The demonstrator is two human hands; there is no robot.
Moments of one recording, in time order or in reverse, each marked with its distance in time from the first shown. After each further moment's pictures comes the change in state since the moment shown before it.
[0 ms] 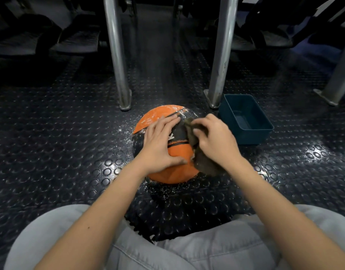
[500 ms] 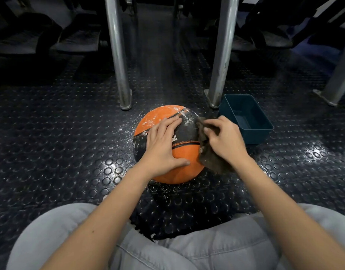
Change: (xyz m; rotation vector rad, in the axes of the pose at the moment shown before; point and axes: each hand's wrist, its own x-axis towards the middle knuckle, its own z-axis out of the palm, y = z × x) left_hand -0.005 0.006 0.007 0.023 0.018 -0.025; right_hand 0.001 0.017 -0.001 0.058 0.030 0.147
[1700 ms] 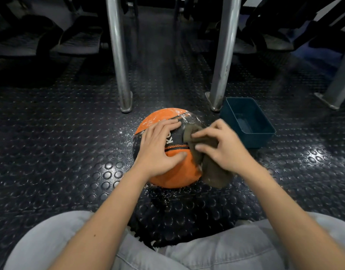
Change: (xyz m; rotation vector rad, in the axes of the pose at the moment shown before) left_hand 0.006 -0.017 -0.001 -0.039 0.168 0.049; right_hand -0.005 -0.002 -0.011 0.205 -0.119 -0.257
